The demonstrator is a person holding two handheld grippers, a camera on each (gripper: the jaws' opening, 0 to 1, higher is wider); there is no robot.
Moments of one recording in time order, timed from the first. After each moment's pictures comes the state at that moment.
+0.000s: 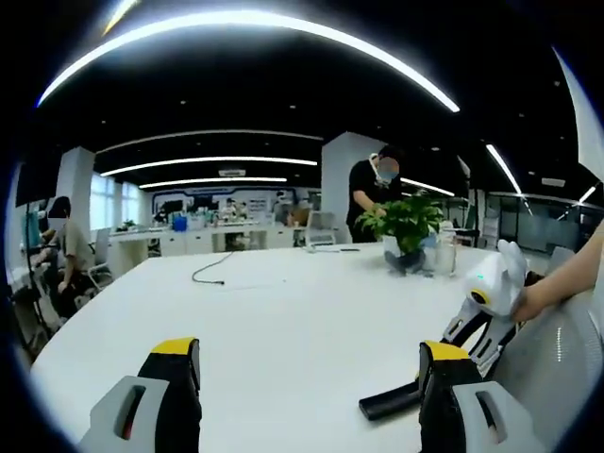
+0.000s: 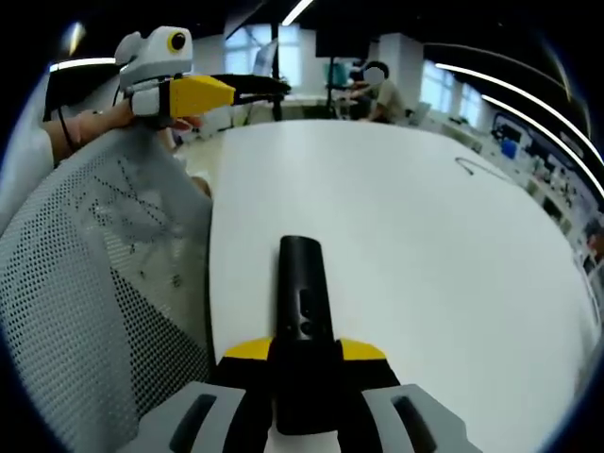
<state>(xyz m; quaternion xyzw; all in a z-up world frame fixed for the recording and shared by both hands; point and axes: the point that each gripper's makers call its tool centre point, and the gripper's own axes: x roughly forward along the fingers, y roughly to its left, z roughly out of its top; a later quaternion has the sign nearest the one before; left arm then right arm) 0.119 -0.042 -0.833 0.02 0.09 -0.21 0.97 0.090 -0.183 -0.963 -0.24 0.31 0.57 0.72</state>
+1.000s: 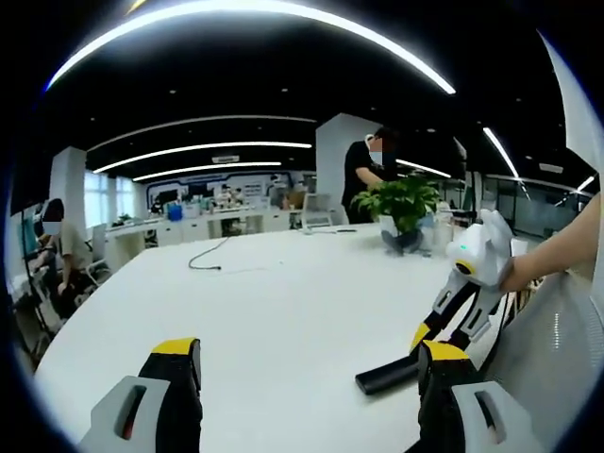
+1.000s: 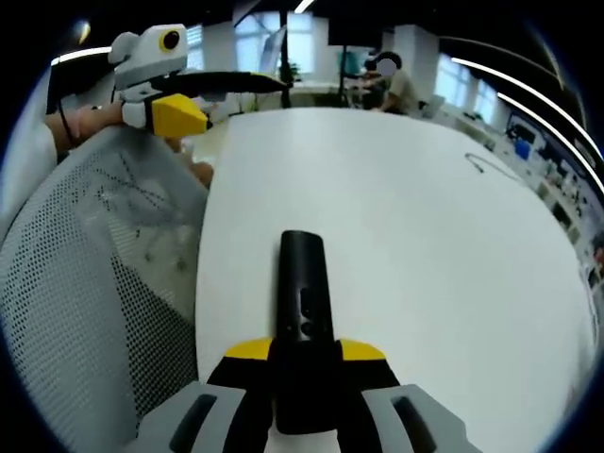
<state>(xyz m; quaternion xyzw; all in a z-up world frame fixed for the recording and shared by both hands) 0.117 -0.042 -0.848 0.04 0.13 -0.22 0.97 0.109 -0.186 -0.964 -0.27 0.33 0.58 0.70</state>
